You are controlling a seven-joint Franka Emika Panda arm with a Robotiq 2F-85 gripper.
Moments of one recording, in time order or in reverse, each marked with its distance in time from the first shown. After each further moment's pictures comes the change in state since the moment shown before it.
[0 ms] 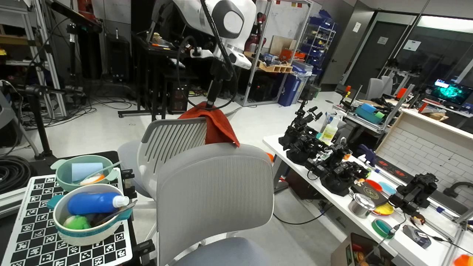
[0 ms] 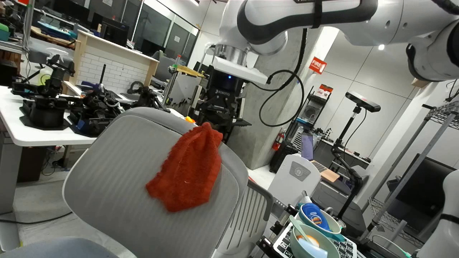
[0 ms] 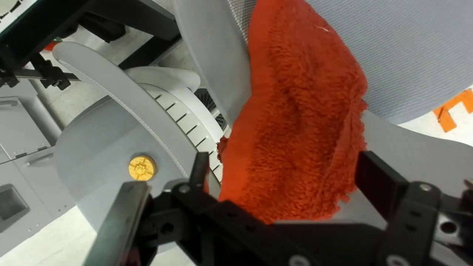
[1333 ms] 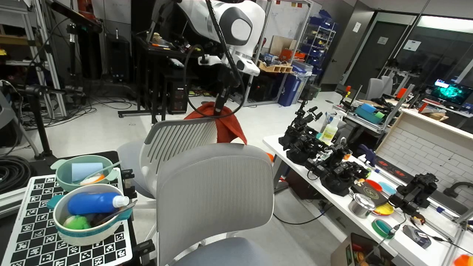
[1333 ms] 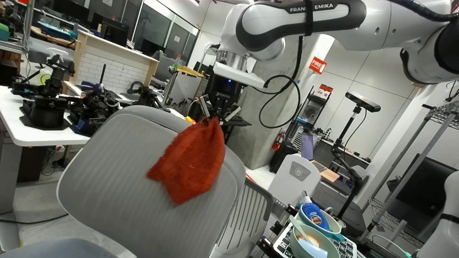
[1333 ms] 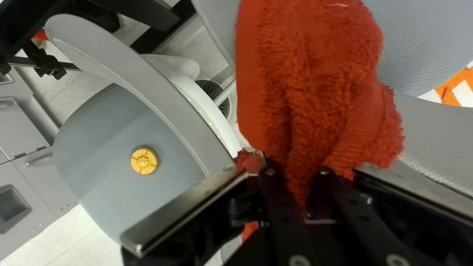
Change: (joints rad) arm -0.044 0.029 -0.009 0.023 0.000 0.027 -0.008
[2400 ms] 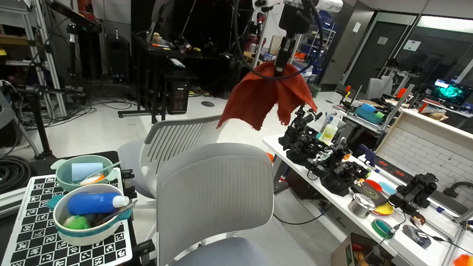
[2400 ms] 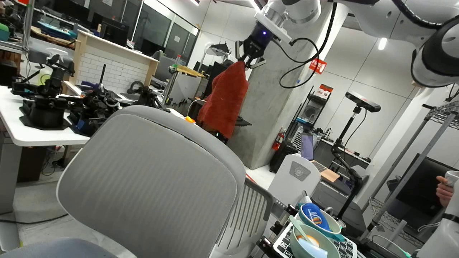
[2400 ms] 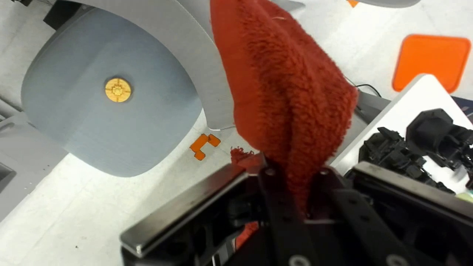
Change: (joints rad) arm -0.208 -0.043 -0.046 0.364 0.115 -0.133 -0.071
